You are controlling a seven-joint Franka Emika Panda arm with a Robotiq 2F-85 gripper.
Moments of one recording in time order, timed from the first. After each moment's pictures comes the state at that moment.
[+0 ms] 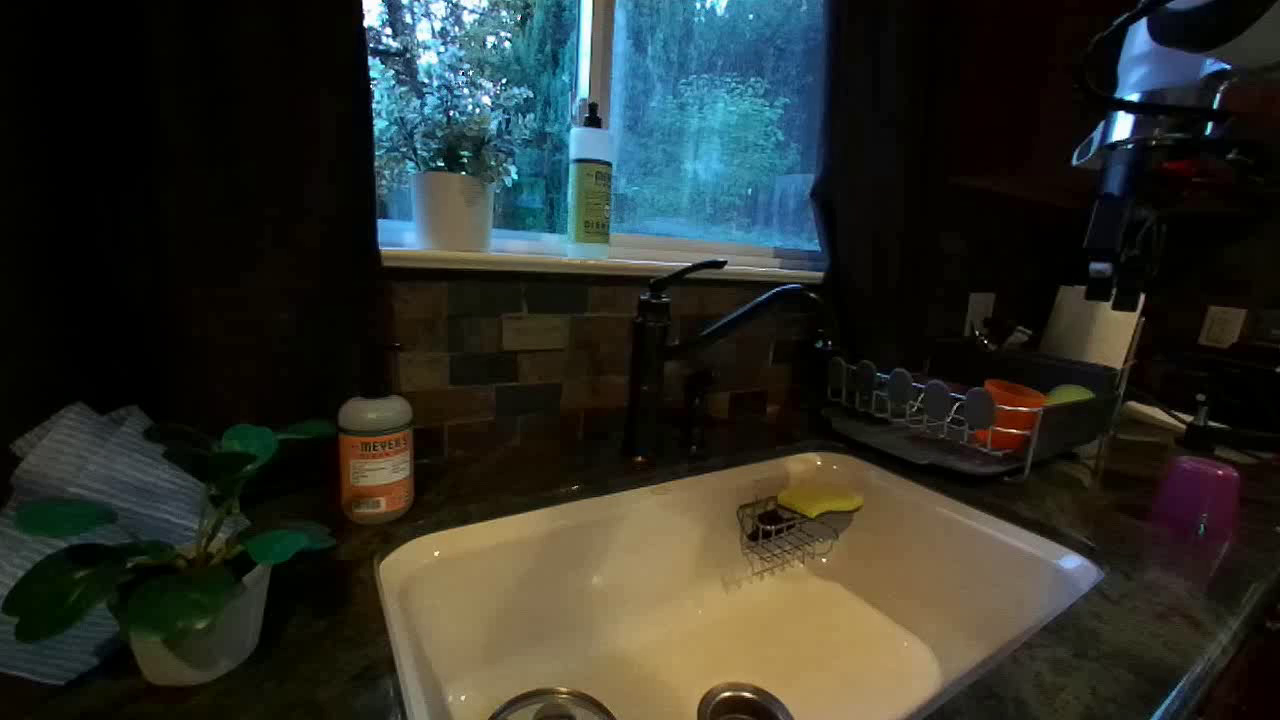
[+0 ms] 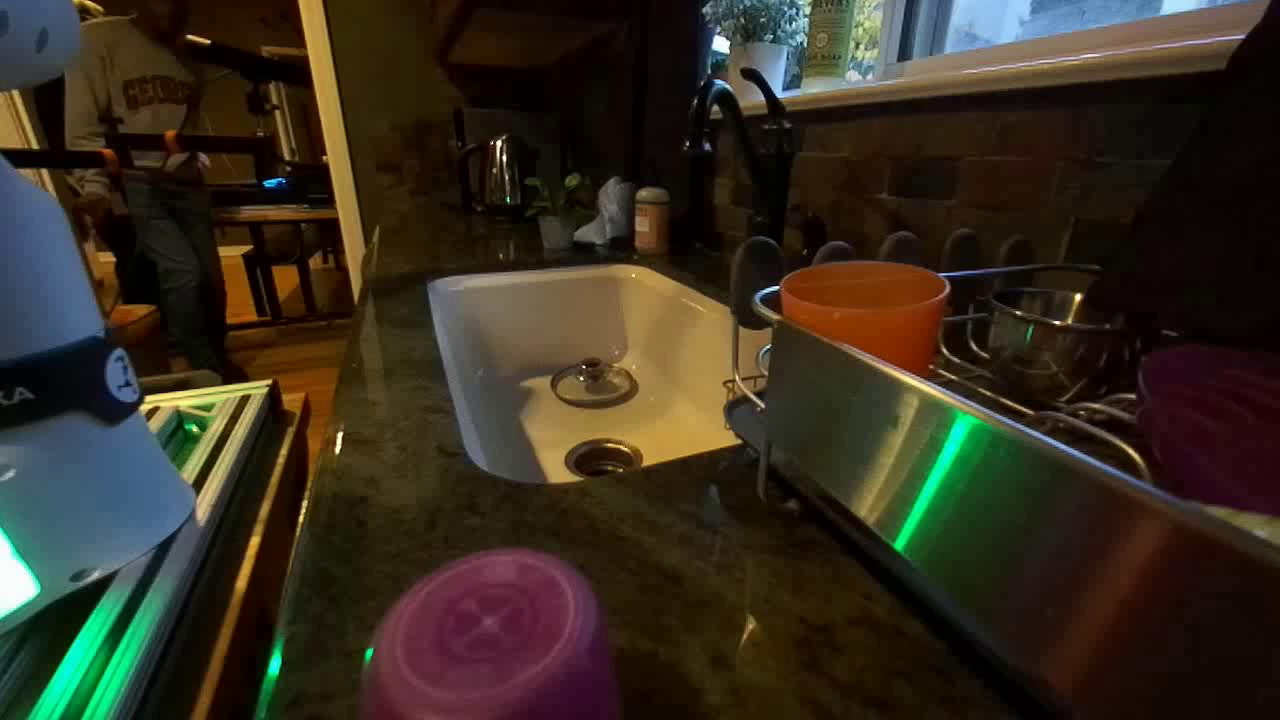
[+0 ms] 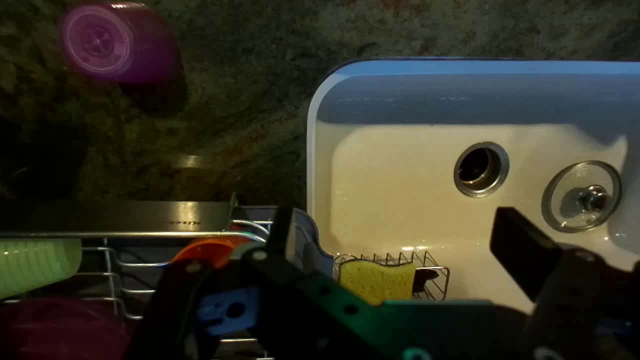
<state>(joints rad) -0.12 -0.64 -0.30 -2.47 -0.09 1.81 -0.34</state>
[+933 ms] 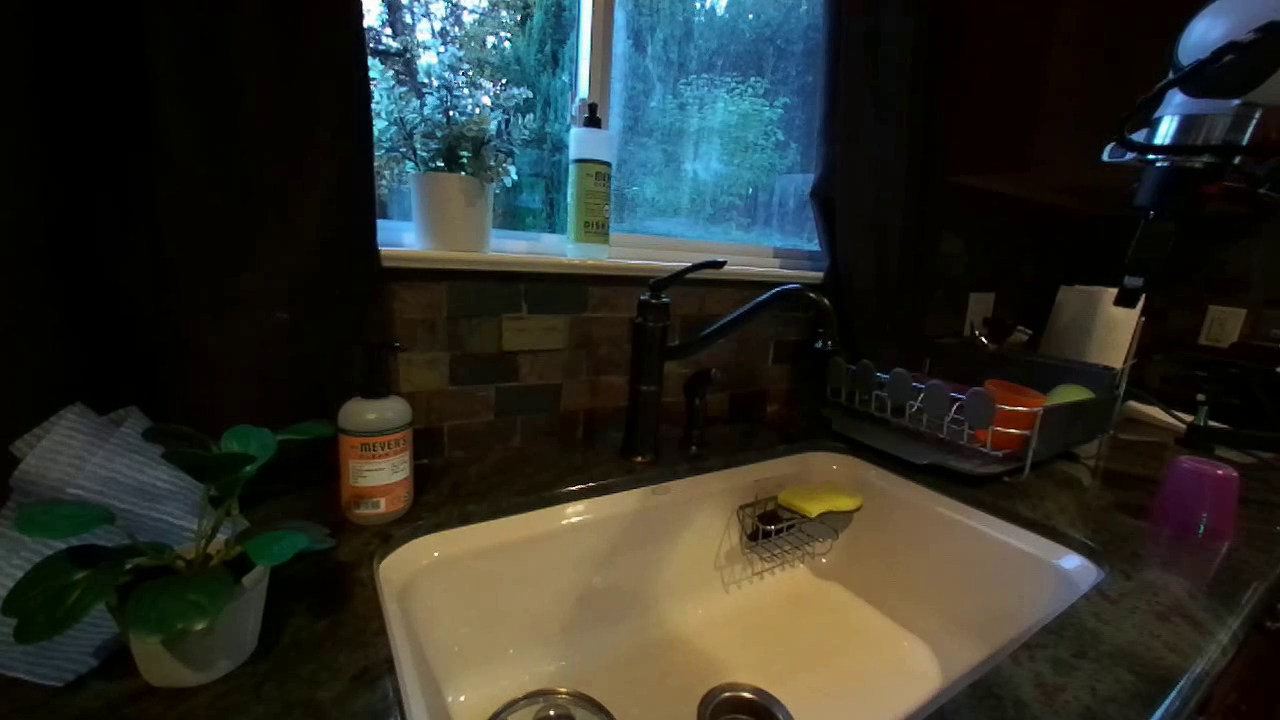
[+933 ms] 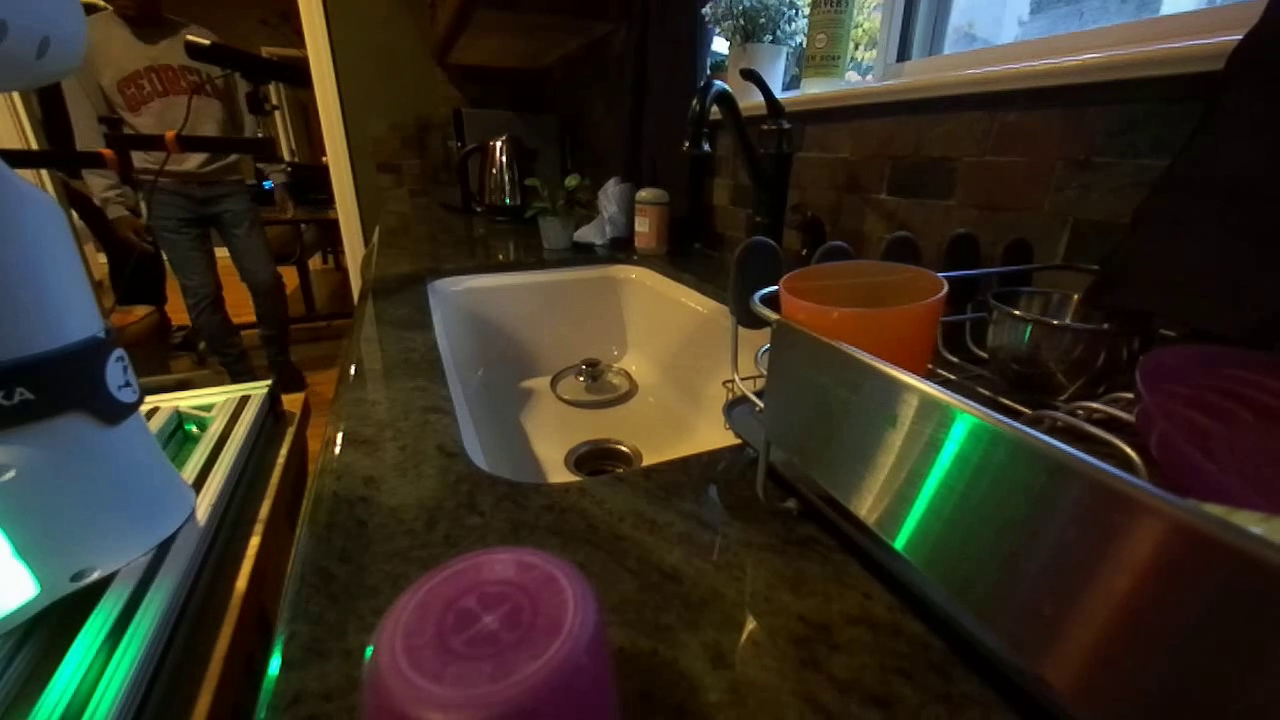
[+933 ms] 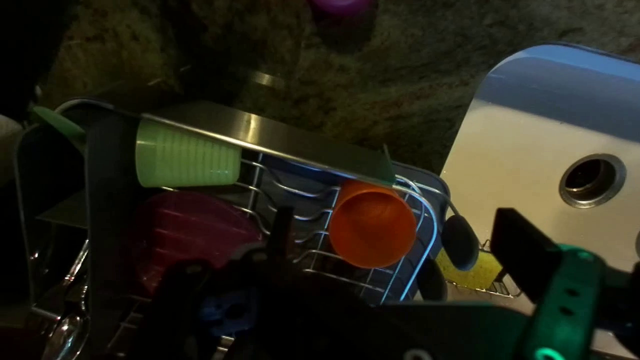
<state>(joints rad) -0.16 -0.55 -0.47 -2.42 -0.24 2.06 -0.72</state>
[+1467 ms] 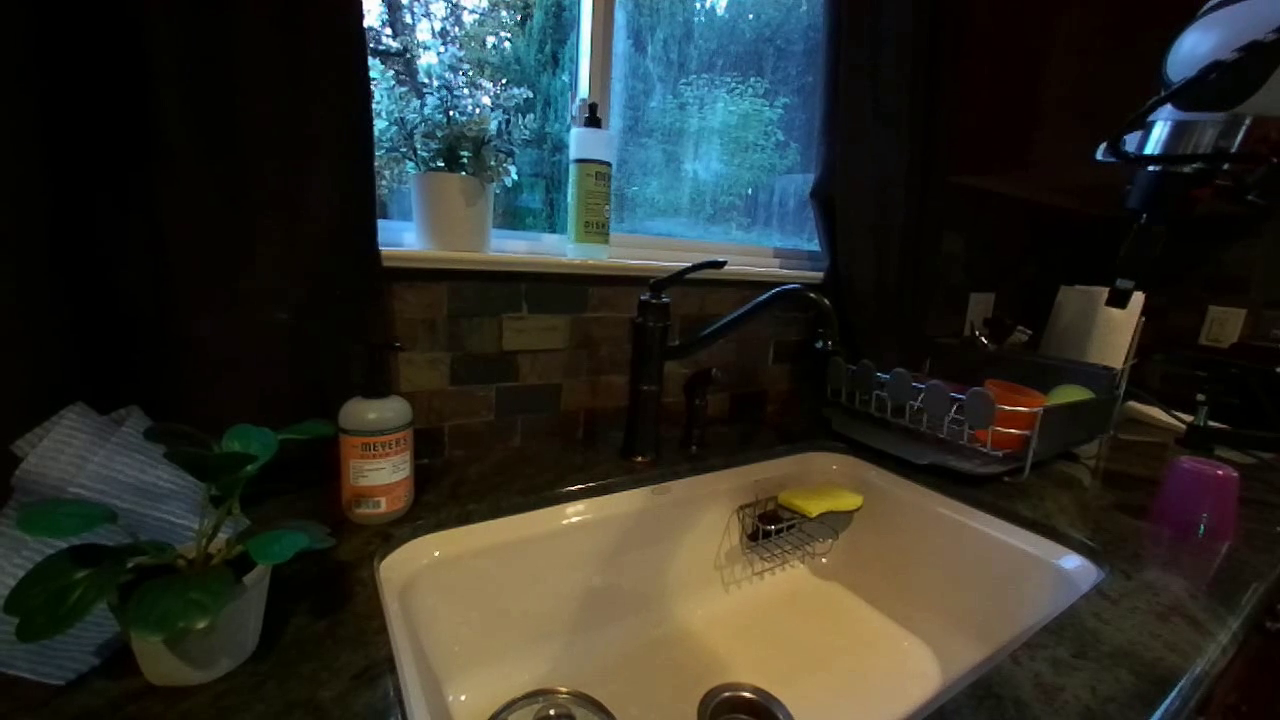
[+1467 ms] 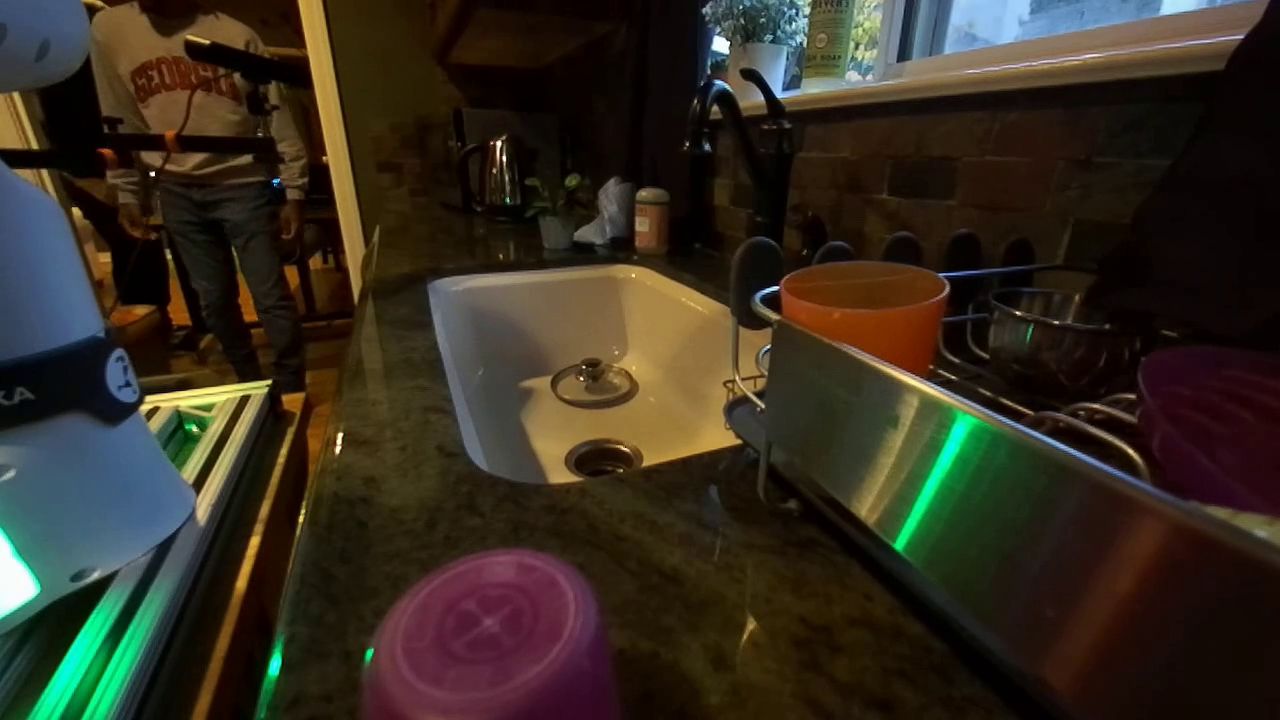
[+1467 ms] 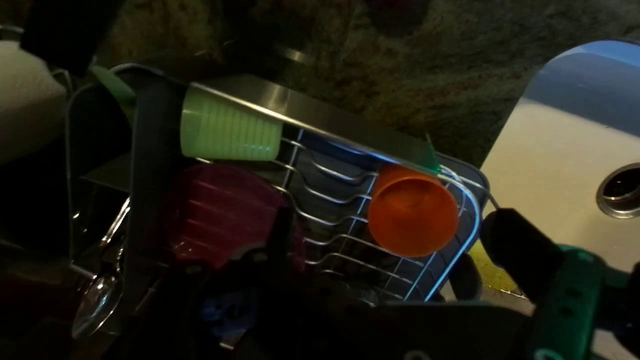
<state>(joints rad) -0.18 -0.51 -0.48 -2.41 -0.25 2.16 -0.79</state>
